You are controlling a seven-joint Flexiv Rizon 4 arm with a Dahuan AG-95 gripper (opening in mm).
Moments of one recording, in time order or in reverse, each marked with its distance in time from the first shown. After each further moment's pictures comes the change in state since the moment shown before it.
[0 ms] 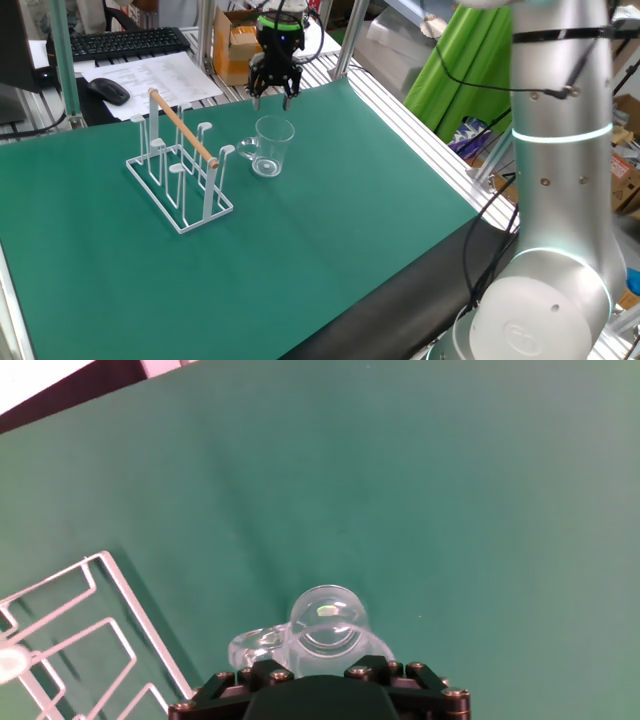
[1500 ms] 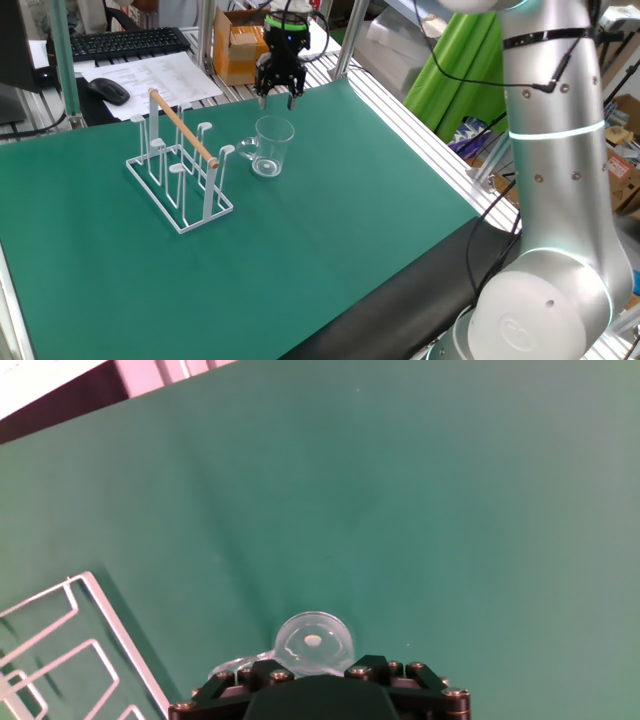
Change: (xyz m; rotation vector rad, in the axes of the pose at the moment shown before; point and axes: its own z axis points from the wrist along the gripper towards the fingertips) arm -0.020 -0.018 0.018 0.004 0.015 -0.030
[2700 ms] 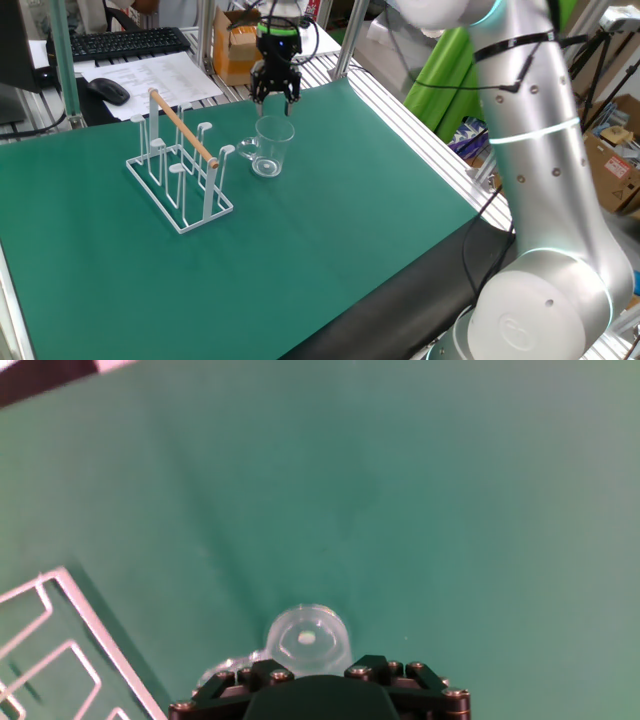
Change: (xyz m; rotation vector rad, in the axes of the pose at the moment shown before) arm 0.001 0.004 0.010 0.022 0.128 0.027
